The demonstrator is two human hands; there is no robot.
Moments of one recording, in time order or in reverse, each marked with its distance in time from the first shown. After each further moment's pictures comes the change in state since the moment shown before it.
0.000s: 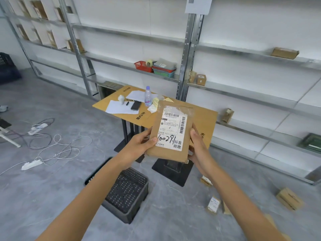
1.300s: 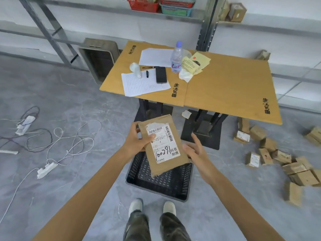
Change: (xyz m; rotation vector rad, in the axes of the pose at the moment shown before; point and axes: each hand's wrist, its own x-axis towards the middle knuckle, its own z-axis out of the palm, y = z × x) left_hand 0.219 -0.202 -0.403 -0.024 0.008 -0.414; right_hand 0.282 0.185 0.302 -0.009 0.264 0.490
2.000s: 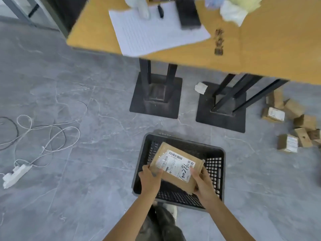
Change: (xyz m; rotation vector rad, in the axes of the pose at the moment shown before) left_hand 0.215 -0.360 -0.029 0.262 0.138 -0.442; right_hand 0.248 0.275 0.117 0.395 0.324 0.353
